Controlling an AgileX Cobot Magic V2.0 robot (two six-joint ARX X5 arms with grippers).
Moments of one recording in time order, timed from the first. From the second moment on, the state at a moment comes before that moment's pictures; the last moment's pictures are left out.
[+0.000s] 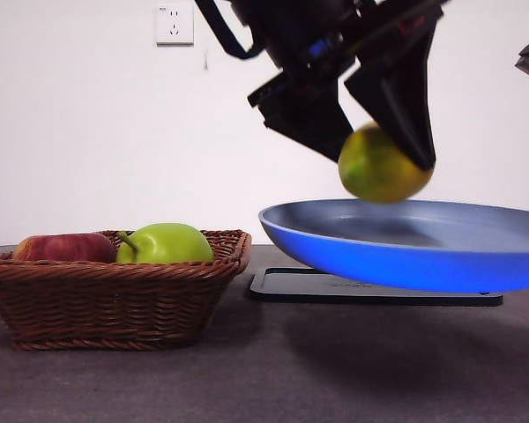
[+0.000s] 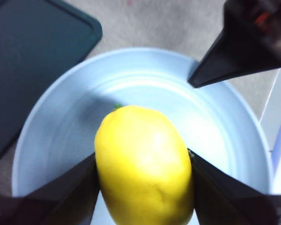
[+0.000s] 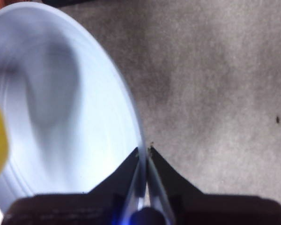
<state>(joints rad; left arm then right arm) -0.99 1.67 1.28 -0.45 0.05 -0.01 0.14 1.06 0.66 -0.69 -0.46 0.26</state>
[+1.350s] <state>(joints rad) -1.00 1.51 1.28 -0.55 0.10 -0.05 0.13 1.10 0.66 -0.67 -0.49 0.30</state>
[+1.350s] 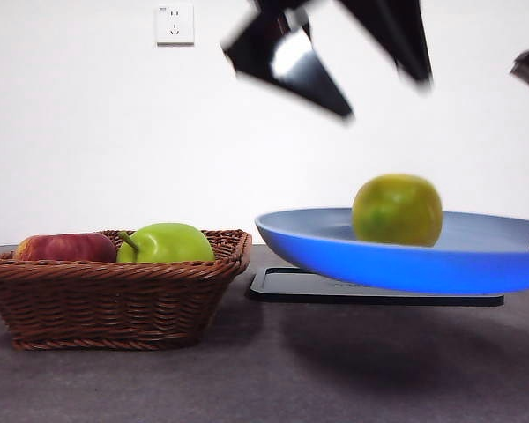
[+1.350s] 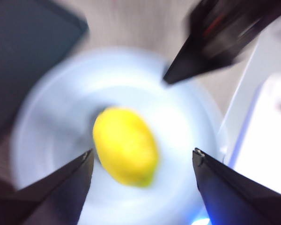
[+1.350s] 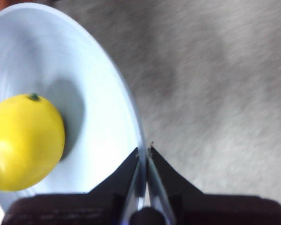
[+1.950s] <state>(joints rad) -0.92 1.11 1.28 -0.80 -0.08 -0.05 0.04 1.59 1.03 -0.55 -0.43 0.33</state>
